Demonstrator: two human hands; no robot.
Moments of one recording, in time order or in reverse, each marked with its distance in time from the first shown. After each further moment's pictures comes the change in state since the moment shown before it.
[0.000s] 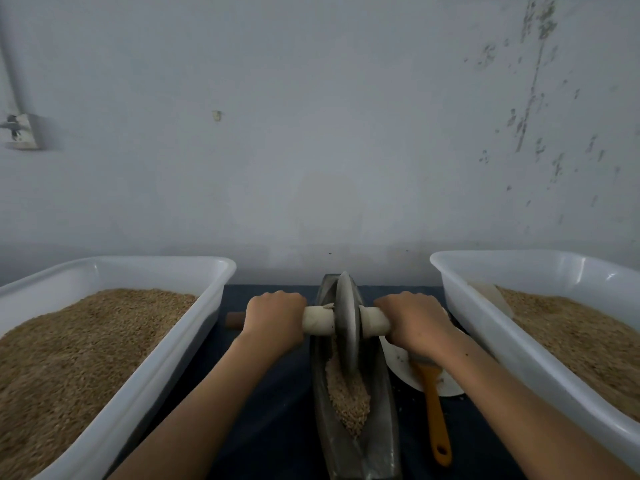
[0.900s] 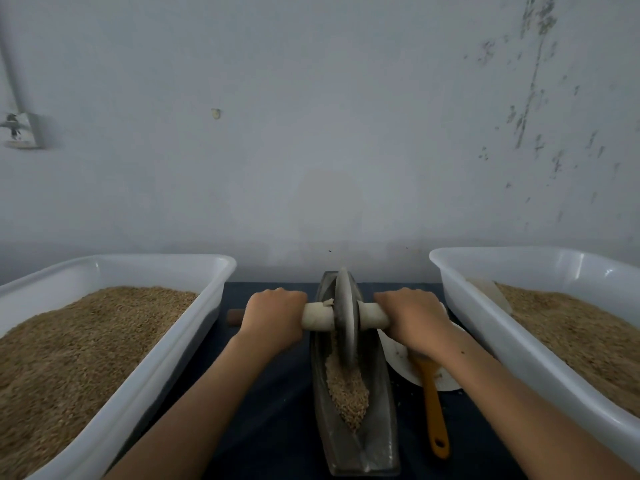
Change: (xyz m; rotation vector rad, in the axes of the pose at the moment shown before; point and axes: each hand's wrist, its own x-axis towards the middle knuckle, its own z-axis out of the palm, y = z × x) left_hand 0.001 -0.005 0.006 -0.022 0.092 0.074; right_hand -0.002 -0.001 0.000 -0.016 0.012 0.009
